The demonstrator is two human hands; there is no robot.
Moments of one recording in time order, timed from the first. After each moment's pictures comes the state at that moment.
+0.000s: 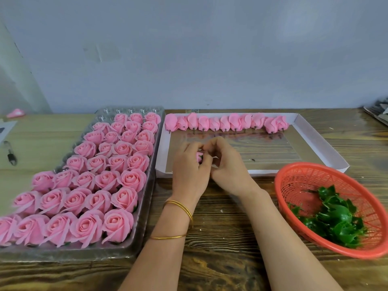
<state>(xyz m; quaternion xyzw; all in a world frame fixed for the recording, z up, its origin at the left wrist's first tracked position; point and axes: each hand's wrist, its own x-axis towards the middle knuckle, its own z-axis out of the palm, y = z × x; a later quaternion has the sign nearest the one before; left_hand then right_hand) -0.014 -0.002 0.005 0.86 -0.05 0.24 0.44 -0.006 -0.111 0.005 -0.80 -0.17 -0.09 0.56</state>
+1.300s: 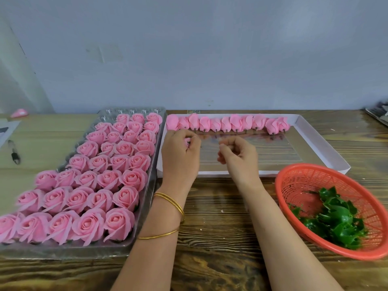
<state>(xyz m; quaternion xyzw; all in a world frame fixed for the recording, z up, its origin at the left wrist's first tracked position) -0.015 0.013 0.042 0.84 0.00 0.26 0.47 0.007 -0.119 0.001 -0.74 0.00 -0.18 0.65</state>
